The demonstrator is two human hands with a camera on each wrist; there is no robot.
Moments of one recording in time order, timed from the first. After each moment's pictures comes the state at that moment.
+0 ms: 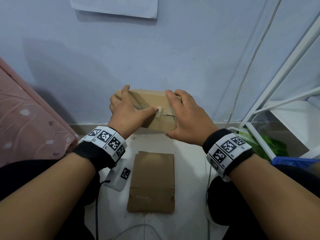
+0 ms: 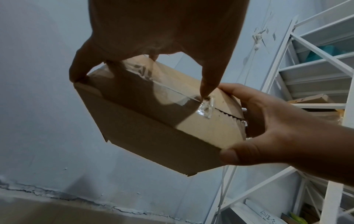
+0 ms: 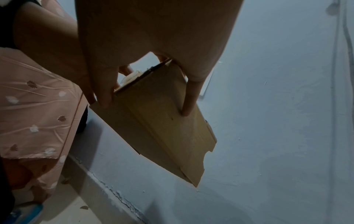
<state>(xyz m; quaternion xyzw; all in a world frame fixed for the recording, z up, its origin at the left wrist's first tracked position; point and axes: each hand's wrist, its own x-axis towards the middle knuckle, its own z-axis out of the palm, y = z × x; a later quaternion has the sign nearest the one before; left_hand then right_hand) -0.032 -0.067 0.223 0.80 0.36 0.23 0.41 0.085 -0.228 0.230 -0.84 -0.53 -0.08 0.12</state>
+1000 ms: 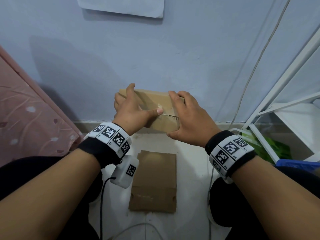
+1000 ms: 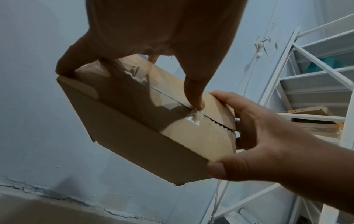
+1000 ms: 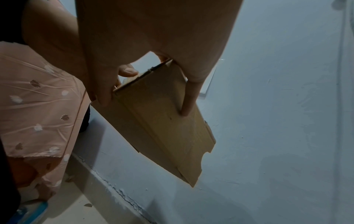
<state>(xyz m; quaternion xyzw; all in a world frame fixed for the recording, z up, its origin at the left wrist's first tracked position) -0.033 -0.065 0.228 0.81 0.36 0.22 0.42 0.084 -0.223 0.223 -0.84 -0.52 -0.07 0.13</state>
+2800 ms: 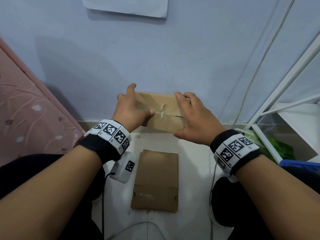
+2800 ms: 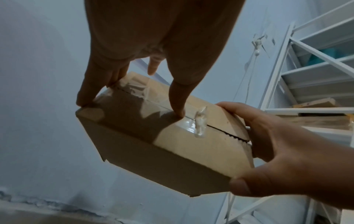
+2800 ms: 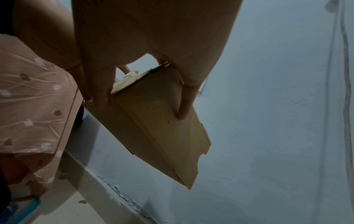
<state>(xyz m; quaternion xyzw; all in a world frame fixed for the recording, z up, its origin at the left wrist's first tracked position) -0.040 -0.048 0.226 0.82 0.36 0.20 0.40 0.092 -0.227 0.222 -0.85 -0.52 -0.03 0.13</state>
